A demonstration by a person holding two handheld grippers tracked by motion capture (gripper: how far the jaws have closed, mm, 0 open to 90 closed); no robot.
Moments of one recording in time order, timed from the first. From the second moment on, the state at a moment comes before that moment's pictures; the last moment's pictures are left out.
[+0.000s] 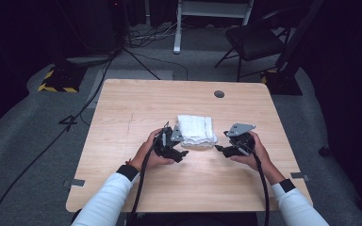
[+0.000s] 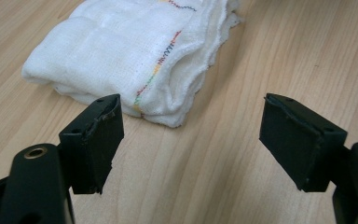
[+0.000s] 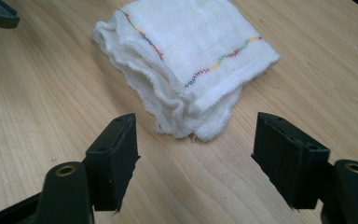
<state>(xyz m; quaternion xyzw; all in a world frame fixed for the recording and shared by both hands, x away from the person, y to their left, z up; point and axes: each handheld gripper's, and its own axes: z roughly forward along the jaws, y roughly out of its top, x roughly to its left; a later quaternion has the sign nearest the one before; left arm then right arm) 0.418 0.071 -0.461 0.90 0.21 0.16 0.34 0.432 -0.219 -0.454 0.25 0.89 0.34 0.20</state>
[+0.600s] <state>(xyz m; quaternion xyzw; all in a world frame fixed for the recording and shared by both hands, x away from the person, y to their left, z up) 0.395 0.100 -0.464 0.91 0.21 0.19 0.30 0.413 -0.248 -0.449 0.25 0.88 0.33 0.21</state>
